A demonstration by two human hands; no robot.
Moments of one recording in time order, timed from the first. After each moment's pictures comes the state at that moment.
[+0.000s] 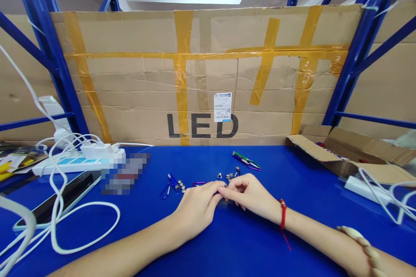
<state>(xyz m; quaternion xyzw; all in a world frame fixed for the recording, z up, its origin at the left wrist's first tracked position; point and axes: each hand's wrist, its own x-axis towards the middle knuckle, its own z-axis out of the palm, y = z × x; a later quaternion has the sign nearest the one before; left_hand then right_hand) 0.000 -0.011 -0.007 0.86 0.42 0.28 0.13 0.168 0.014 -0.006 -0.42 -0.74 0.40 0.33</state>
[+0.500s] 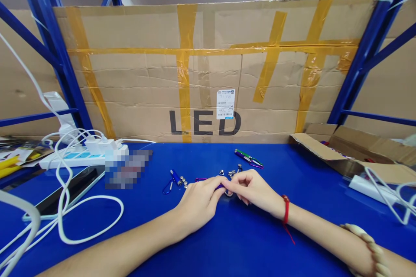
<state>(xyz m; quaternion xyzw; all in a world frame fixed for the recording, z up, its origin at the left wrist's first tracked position) 0.000 -0.010 -0.006 0.85 0.42 0.28 0.13 0.169 0.016 0.000 -0.42 -0.72 0.44 0.34</state>
